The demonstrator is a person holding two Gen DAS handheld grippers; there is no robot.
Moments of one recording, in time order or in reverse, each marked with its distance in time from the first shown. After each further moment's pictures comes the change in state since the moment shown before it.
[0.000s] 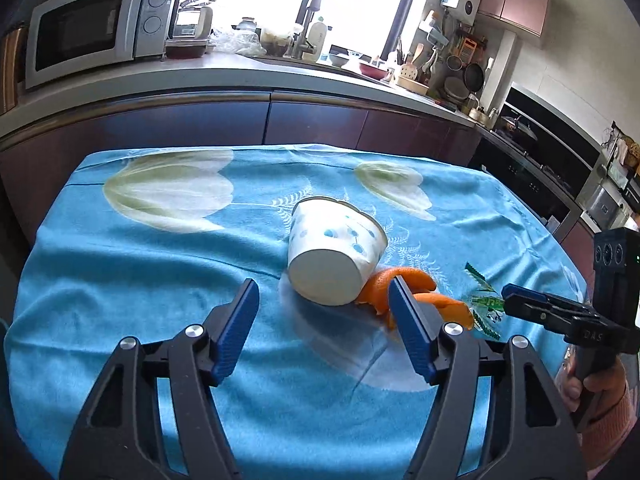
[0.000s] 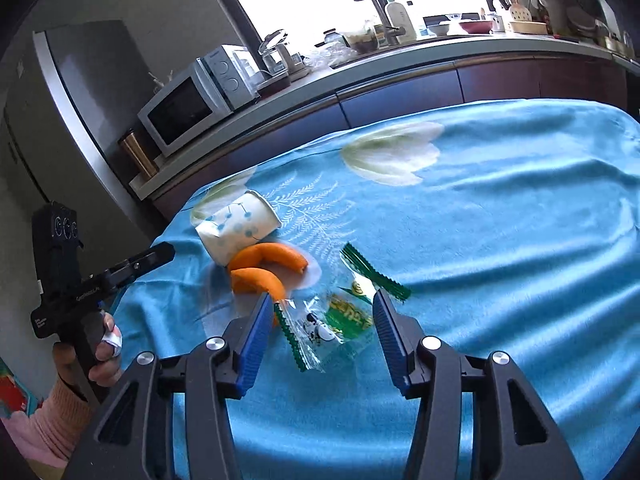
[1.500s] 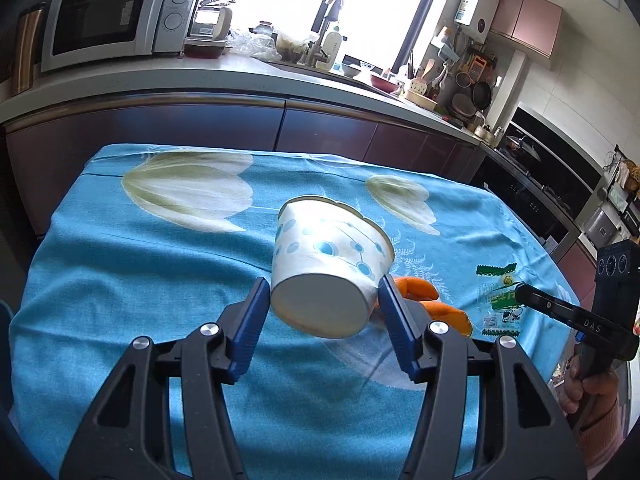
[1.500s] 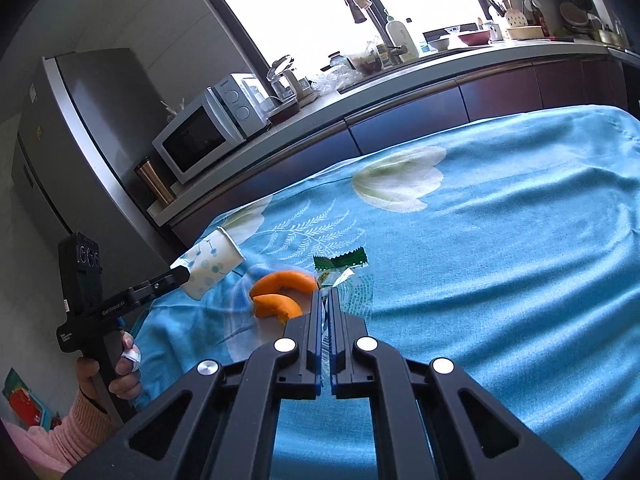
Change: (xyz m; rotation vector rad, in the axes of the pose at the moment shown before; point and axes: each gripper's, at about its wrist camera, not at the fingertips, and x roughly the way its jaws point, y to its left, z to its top) left arm -0.023 0.018 -0.002 -0.074 -0.046 -0.008; right arm -0.021 0.002 0.011 0.019 -0.090 0.066
